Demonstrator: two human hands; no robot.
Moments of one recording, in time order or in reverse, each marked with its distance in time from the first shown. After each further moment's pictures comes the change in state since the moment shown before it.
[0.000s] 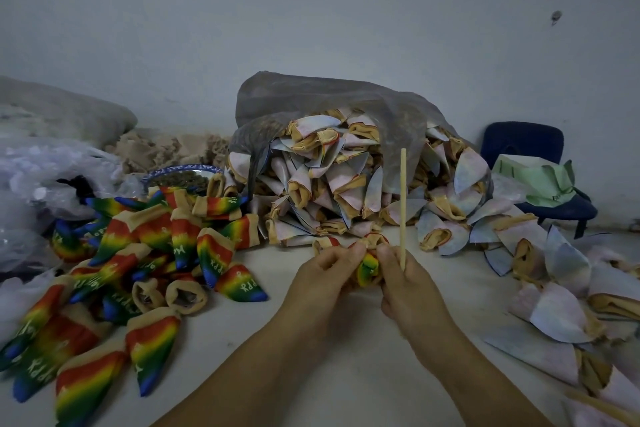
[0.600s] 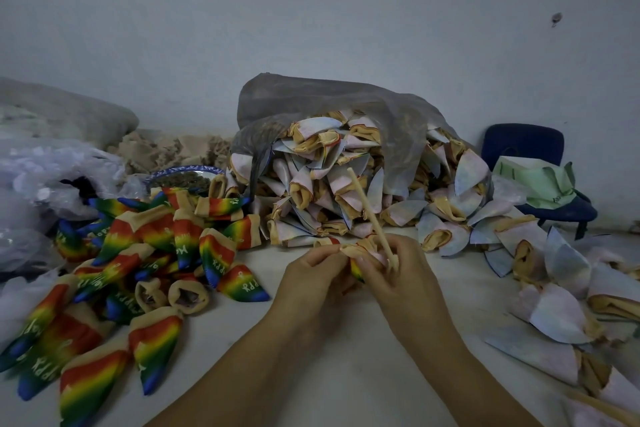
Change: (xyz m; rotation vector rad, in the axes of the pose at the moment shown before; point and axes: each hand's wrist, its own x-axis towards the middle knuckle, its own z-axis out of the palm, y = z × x) left_hand 0.005 0.002 -0.009 -0.060 0.168 -0.072; right_hand 0.004 0.009 0.000 -0.383 0.119 -0.372
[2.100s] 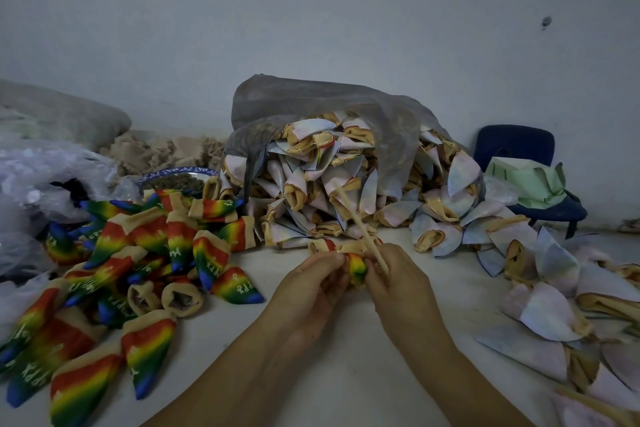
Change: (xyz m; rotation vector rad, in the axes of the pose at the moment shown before) left_hand 0.003 -0.004 -0.001 -0.390 -0.171 -0.137; right_hand 0.000 0.001 0.001 -0.136 -0.040 0.040
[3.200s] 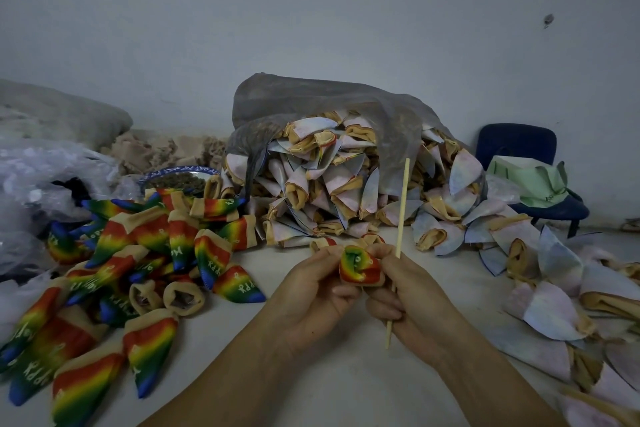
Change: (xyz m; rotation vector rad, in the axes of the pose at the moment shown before) left_hand -0.012 0.009 0.007 -0.328 -0.336 -0.114; right_hand 0.002 -0.009 -0.015 1.184 -0.316 0.514
